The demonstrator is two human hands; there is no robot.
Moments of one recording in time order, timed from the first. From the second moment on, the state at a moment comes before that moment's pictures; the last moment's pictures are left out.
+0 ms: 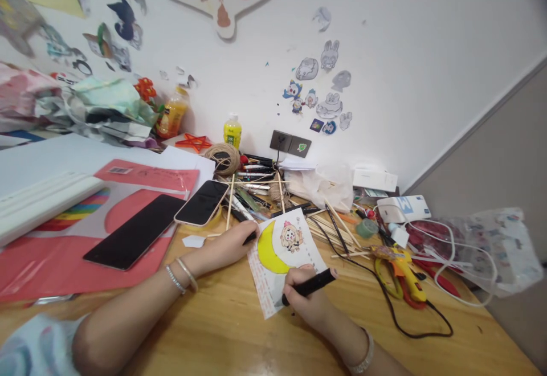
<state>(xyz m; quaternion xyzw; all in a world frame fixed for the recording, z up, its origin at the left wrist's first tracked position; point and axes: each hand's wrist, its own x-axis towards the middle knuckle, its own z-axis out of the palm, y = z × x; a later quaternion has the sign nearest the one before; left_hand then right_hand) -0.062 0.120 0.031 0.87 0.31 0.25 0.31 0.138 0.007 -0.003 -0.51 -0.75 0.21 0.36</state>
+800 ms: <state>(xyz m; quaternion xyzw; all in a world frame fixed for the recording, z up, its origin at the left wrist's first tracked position) -0.066 0.123 0.037 0.84 0.34 0.24 0.36 0.137 0.005 0.002 -0.48 -0.75 0.26 0.37</state>
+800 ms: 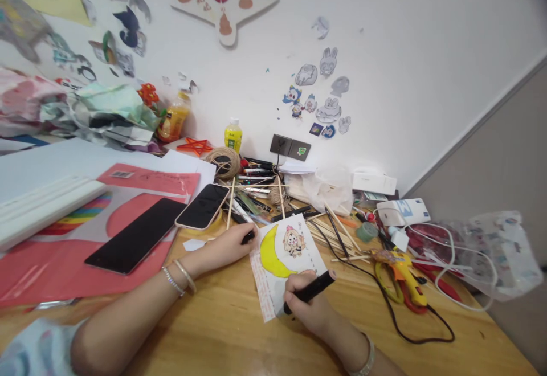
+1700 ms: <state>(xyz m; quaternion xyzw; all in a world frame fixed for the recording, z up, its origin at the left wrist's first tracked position) -0.075 0.142 0.031 0.77 0.43 0.33 0.33 0.189 0.049 -0.013 -0.51 -0.65 0.13 0.55</state>
